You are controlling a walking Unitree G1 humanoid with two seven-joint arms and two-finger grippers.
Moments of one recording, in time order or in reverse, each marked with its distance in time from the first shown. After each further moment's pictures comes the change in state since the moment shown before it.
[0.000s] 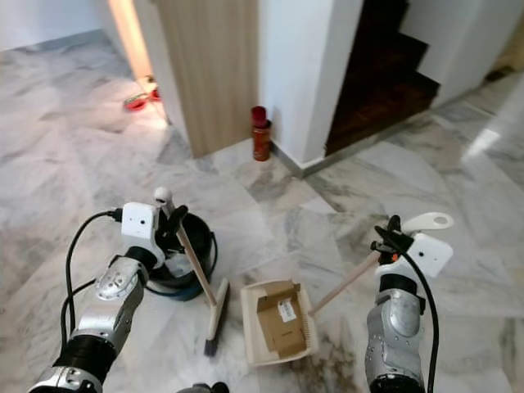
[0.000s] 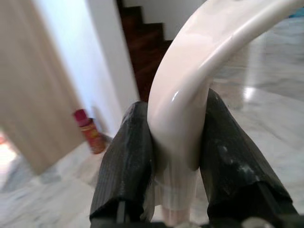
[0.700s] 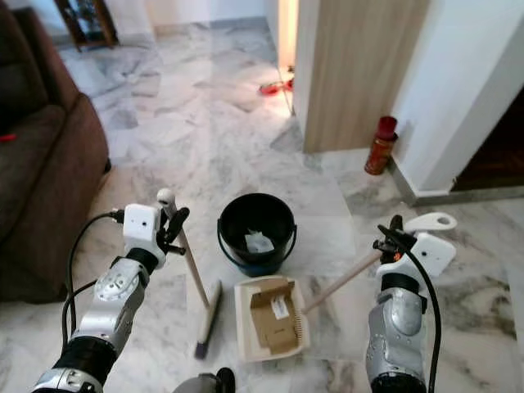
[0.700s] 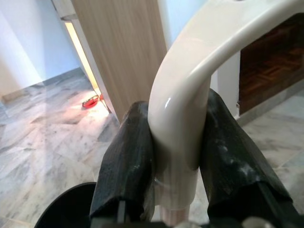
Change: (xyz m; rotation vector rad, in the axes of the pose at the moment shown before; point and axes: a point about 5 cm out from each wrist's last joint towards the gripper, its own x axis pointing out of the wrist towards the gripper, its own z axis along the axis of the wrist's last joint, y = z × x) left arm -0.003 -0.001 -0.005 -0.006 0.019 -0.009; right arm 0.001 0.000 -0.001 0.009 0.006 -0.003
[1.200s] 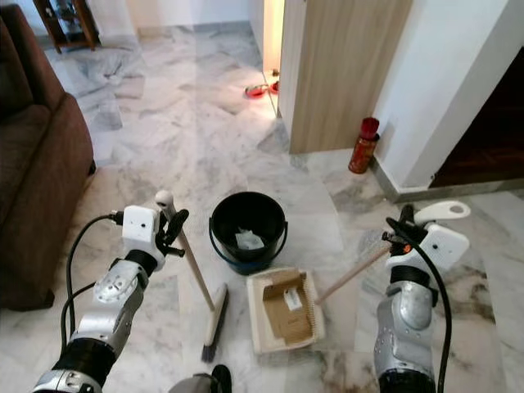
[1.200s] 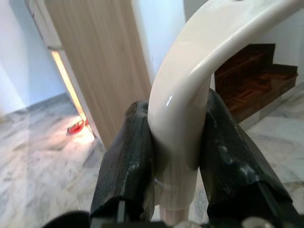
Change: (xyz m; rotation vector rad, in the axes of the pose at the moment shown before) left arm 0.000 -0.001 0.000 0.002 0.002 -0.003; right arm 0.010 -0.007 0.030 0.018 -0.103 -0.011
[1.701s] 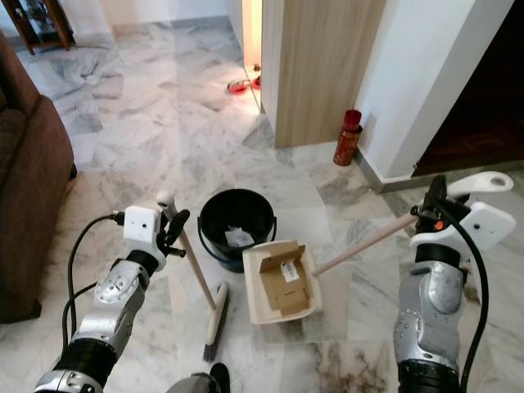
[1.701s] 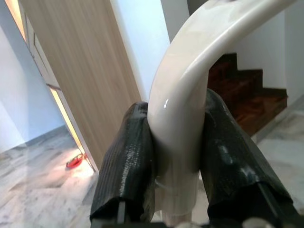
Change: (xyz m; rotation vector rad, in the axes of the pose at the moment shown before) left arm 0.000 -0.001 0.000 -0.005 -0.002 -0.001; right arm 0.016 -0.004 0.052 0.047 -0.119 0.024
